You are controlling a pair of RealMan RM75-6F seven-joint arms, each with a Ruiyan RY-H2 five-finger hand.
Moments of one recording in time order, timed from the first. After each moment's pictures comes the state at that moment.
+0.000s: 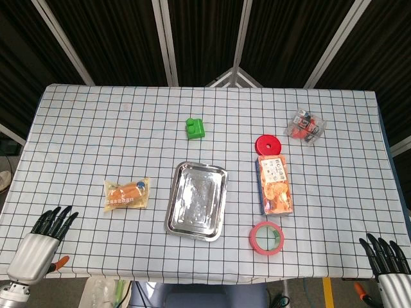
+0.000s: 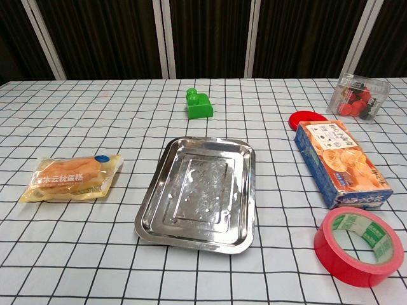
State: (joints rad) left arm -0.01 -1.15 0.12 -1.70 1.76 1.49 0.36; right arm -0.22 -1.03 -0.13 -1.66 -1.81 1.70 -0.09
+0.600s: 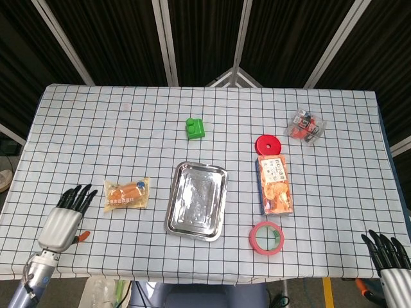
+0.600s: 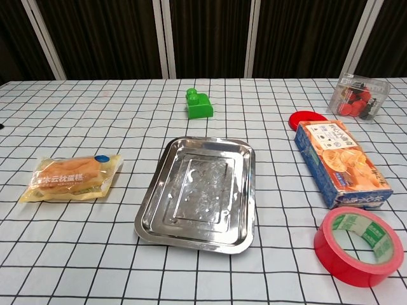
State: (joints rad) left arm -0.17 -1.35 -0.05 -1.63 1.55 1.27 0.44; right arm -0.18 -1.01 -0.12 -1.67 -1.77 1.66 -0.02
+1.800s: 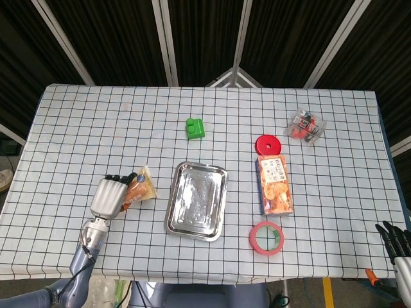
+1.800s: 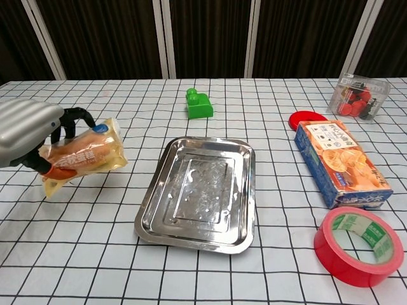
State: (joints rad) left arm -0.41 -1.68 -0.15 -1.43 1.44 1.29 0.59; right arm -0.14 -0.96 -0.08 -1.69 -1.65 1.60 0.08
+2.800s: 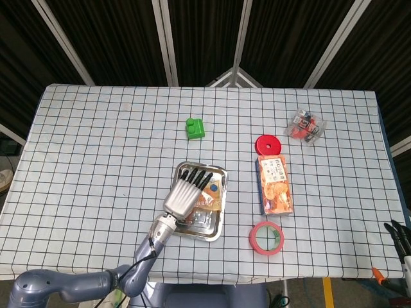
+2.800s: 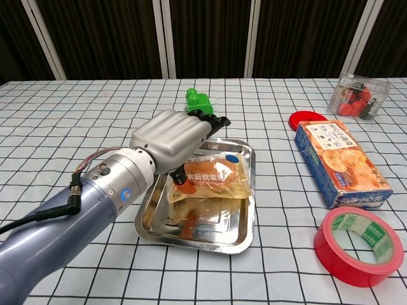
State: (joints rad) left arm -0.73 -2.01 -0.26 -1.33 1.25 1.06 0.88; right arm -0.14 -0.94 -0.08 -1.66 -1.63 1.59 0.18
